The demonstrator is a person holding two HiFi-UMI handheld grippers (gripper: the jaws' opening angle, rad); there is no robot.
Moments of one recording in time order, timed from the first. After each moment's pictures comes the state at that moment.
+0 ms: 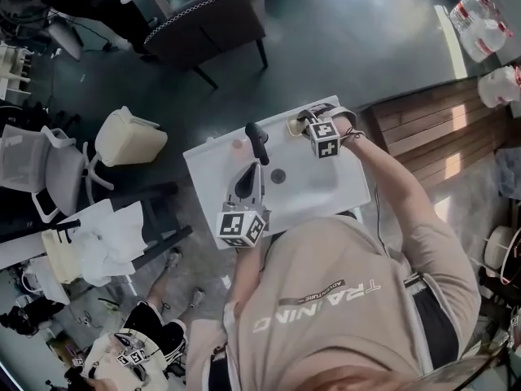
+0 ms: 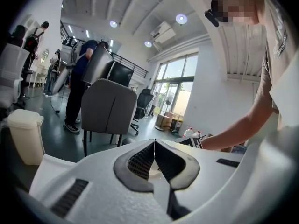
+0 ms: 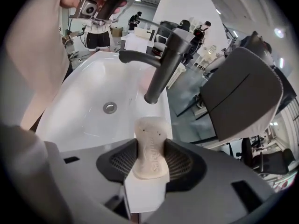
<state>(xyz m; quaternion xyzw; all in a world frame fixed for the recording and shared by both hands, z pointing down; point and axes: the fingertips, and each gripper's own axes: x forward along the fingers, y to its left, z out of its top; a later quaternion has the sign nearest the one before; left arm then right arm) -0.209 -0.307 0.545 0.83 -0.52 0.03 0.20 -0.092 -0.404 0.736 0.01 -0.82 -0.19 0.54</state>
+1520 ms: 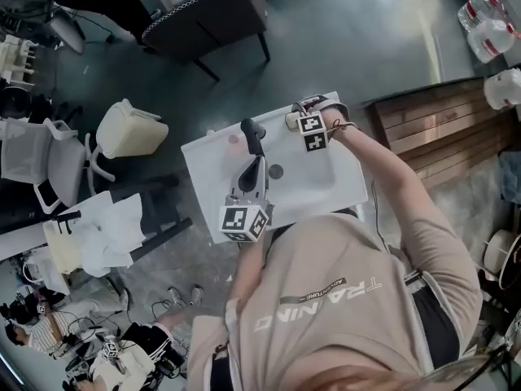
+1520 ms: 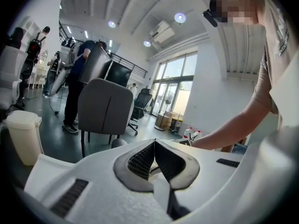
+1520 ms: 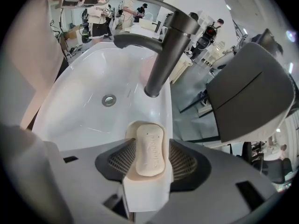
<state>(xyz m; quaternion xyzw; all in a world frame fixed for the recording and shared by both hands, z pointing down) -0.179 -0.314 0.542 0.83 -0.52 0.04 0.20 -0.097 -0.418 0.752 -0.02 -0.79 -0.20 0.57</state>
